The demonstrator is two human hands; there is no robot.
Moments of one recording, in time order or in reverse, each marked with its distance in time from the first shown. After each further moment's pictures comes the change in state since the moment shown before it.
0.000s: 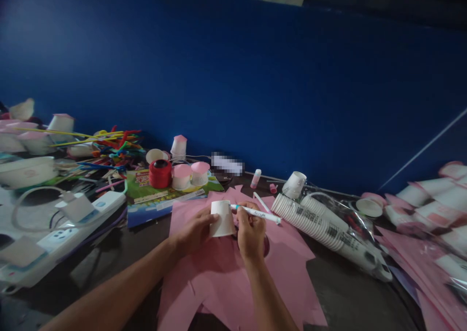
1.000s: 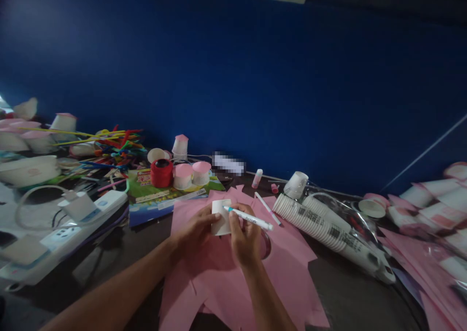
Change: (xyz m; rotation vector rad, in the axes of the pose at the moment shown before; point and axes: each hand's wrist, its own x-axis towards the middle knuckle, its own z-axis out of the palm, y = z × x) left_hand 0.002 0.004 0.005 -0.001 0.059 0.024; right_hand -0.012 -0.003 0.004 -0.020 -0.111 -0.061
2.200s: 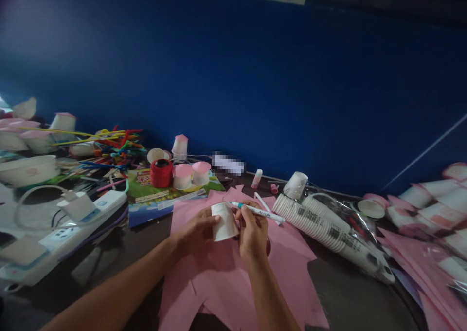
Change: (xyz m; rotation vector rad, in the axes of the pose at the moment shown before) left_hand -0.003 0.002 -0.003 -0.032 -0.124 -0.078; right_hand 0.014 0.000 0.004 0.564 0.137 0.239
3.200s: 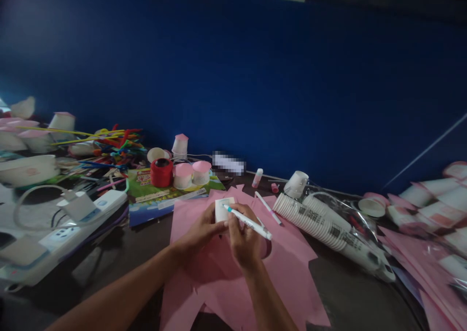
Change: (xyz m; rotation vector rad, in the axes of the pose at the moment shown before) left_hand 0.001 -0.007 0.009 0.441 0.285 0.133; right_hand -0.012 0.009 -0.016 -0.671 -0.214 -0.398
